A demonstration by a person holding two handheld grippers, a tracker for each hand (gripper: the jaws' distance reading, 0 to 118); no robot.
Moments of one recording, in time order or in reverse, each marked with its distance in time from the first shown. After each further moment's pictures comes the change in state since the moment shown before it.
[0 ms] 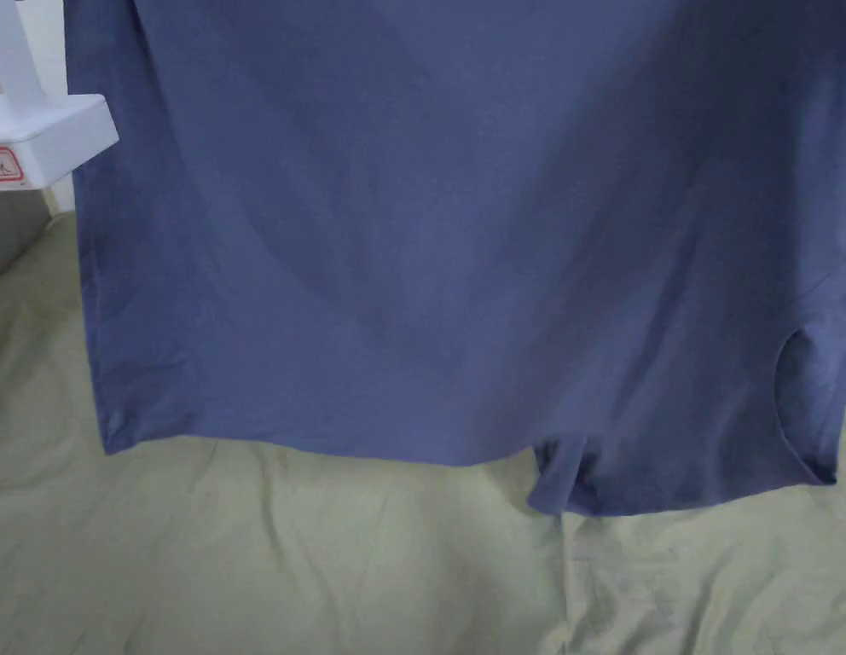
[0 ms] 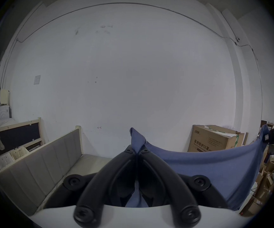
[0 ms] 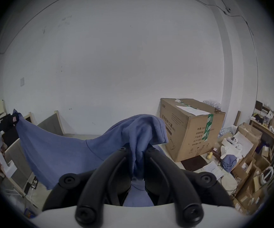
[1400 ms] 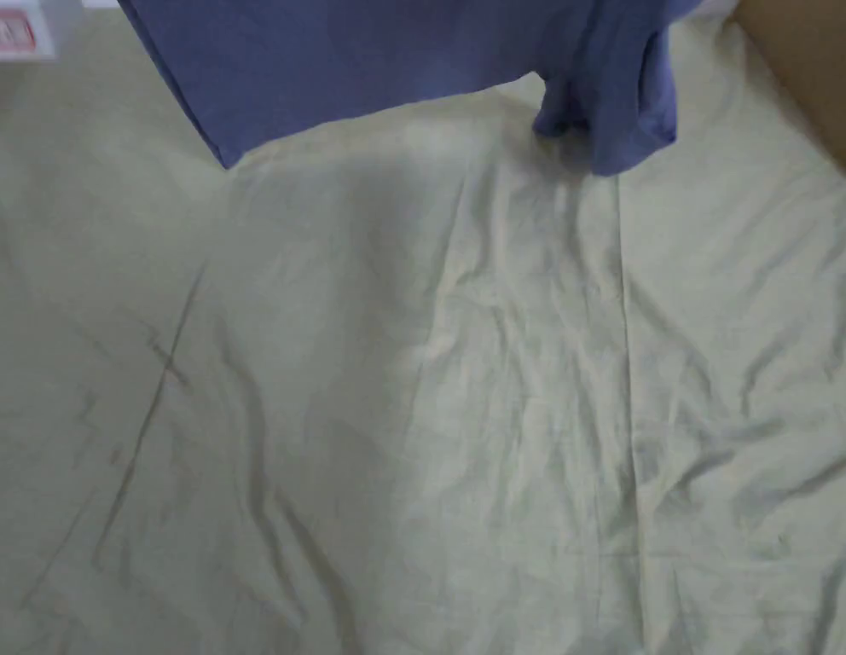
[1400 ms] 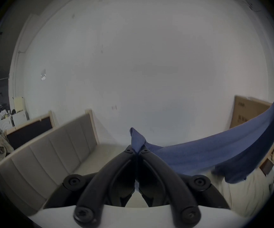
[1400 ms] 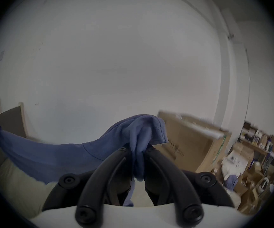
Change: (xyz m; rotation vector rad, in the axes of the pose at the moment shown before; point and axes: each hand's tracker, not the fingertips) left arm -0.028 -0.145 -0.298 -0.246 0.289 -0.110; right arm -0.131 -0.054 -0.323 0.040 -0.188 0.113
